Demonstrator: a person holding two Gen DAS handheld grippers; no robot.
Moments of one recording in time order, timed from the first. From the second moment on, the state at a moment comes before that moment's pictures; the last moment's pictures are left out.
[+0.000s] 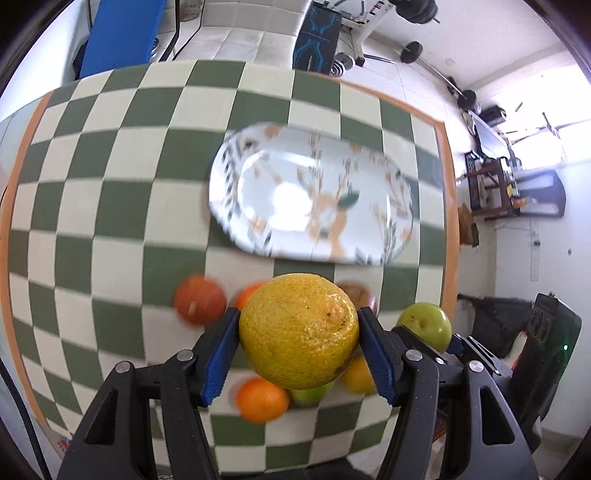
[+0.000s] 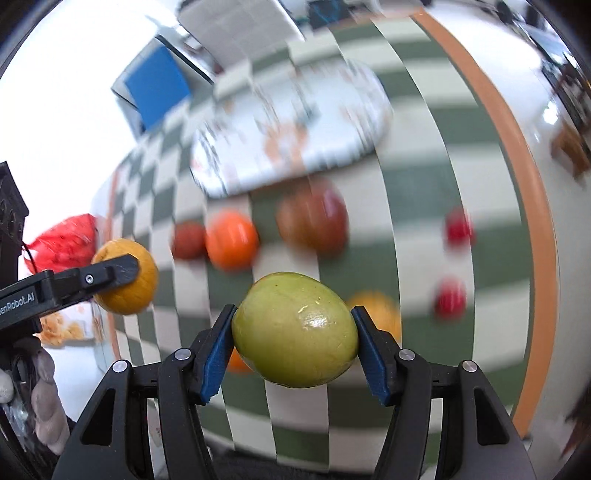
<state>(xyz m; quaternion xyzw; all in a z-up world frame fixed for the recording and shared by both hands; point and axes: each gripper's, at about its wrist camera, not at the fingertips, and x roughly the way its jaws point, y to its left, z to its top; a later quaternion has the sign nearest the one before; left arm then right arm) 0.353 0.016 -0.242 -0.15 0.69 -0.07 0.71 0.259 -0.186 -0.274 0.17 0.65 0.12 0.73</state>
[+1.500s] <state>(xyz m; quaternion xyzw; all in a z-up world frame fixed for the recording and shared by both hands) 0.414 0.027 -0.255 -0.01 0.64 0.07 0.76 0.434 -0.180 -0.313 0.03 0.66 0.03 0.75</state>
